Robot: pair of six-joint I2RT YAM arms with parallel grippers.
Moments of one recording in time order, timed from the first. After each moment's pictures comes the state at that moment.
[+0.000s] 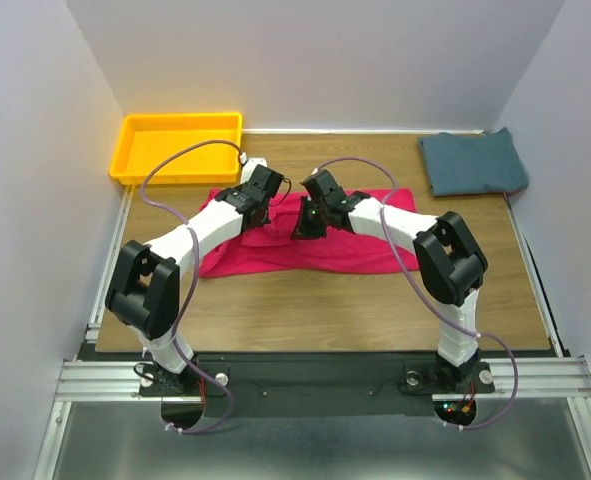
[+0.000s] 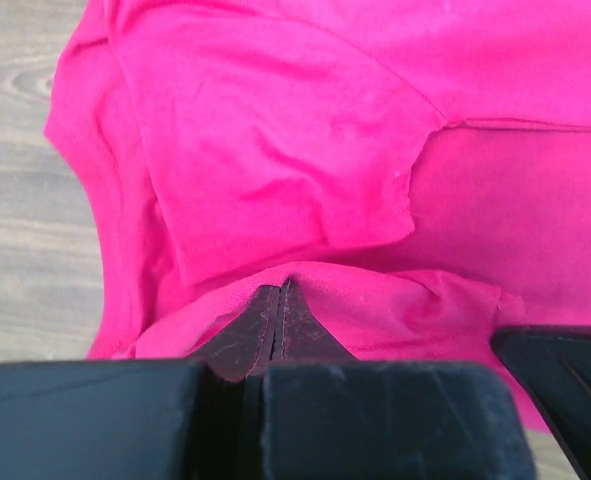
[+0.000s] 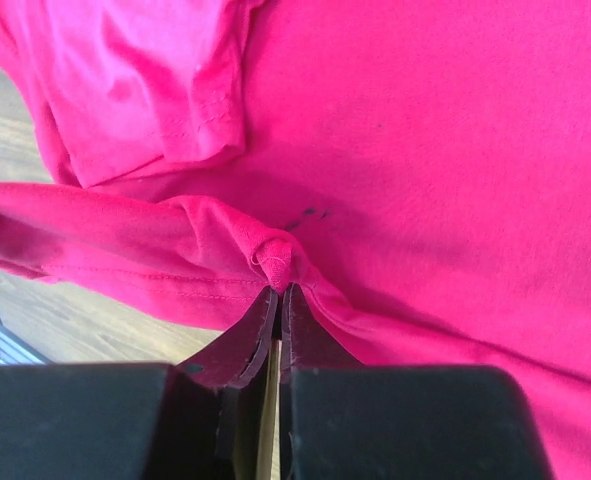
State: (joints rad) left arm -0.56 1.64 1.25 -0.57 -0.48 -0.47; right arm 0.68 1.98 1.45 -0.34 -0.16 0.79
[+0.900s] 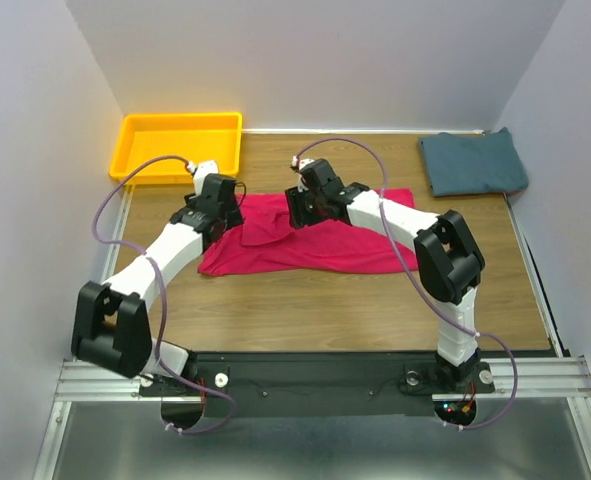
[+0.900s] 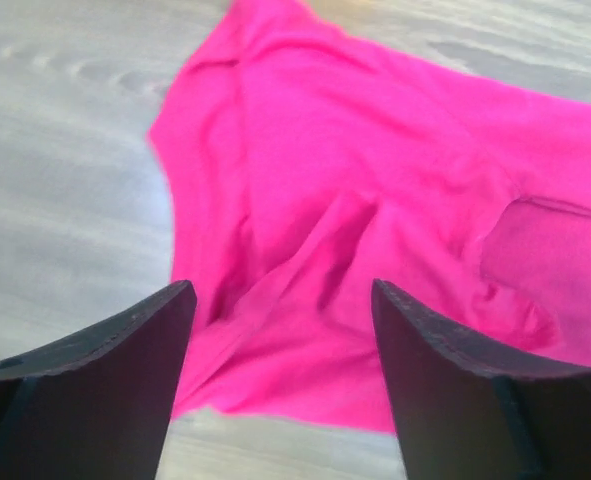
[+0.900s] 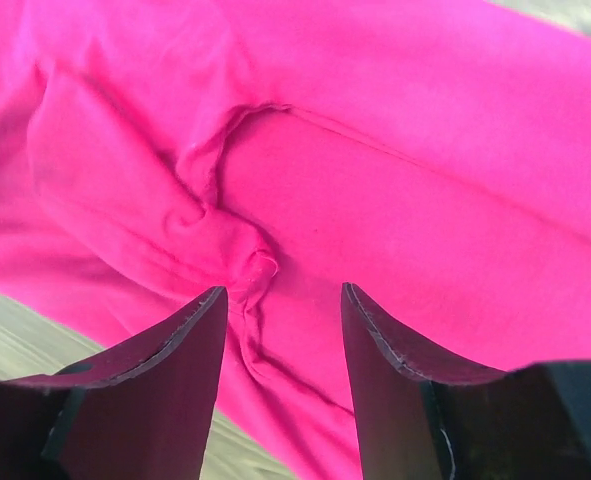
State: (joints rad) left arm -0.39 1.45 1.05 -0.41 -0.44 -0.49; right arm 0.66 2.01 1.55 -0.34 -0.07 0.33
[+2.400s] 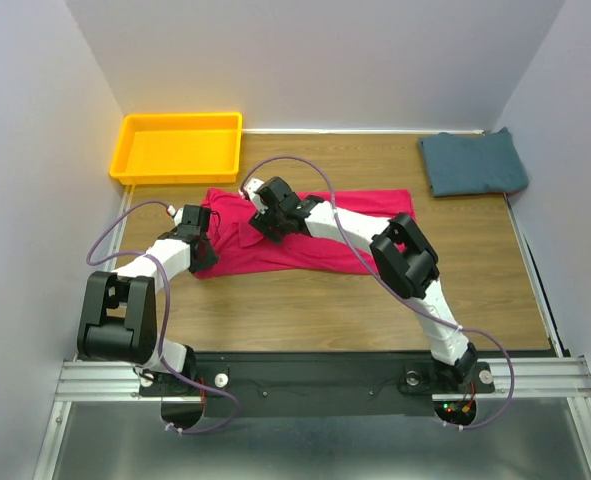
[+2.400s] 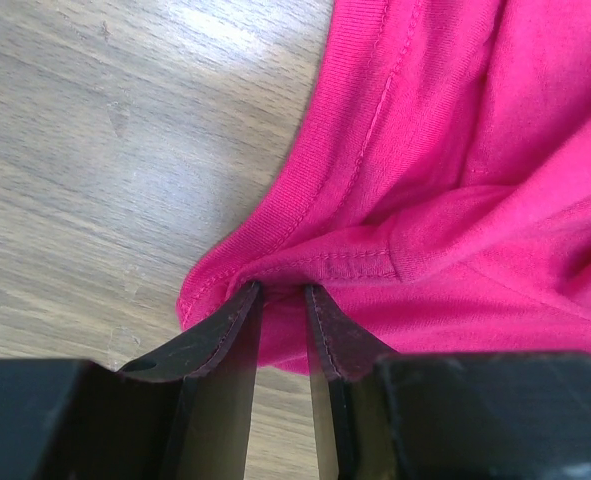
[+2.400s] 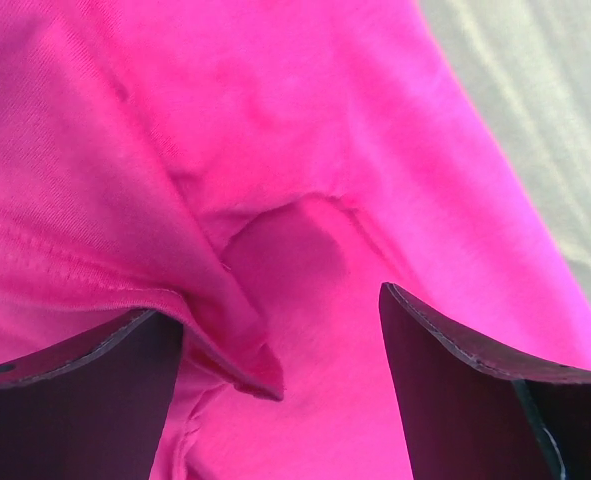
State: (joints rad) left arm -0.15 1.44 0.72 -0.36 -0.24 -0.53; right arm 0.83 2.27 1.81 -0.38 0.24 -0.24
